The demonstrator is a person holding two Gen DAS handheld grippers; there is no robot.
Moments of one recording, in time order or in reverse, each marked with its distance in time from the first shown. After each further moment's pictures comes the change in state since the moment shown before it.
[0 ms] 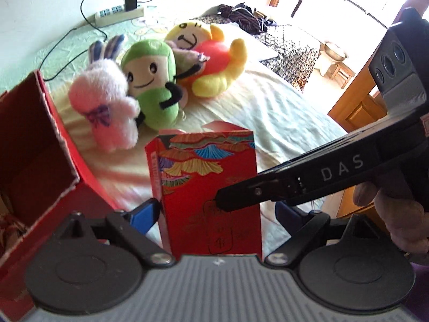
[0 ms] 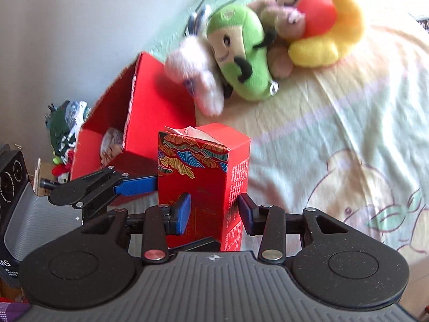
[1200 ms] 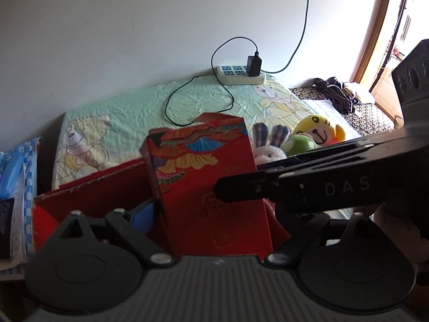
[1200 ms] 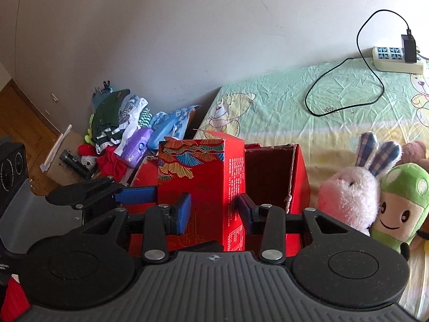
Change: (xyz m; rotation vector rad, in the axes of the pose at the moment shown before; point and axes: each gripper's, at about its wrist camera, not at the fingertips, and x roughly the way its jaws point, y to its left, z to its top) left arm -0.116 0.143 0.010 -0.230 -0.220 0.278; right arm 0.075 0.160 0.085 -0.438 -0.085 0.109
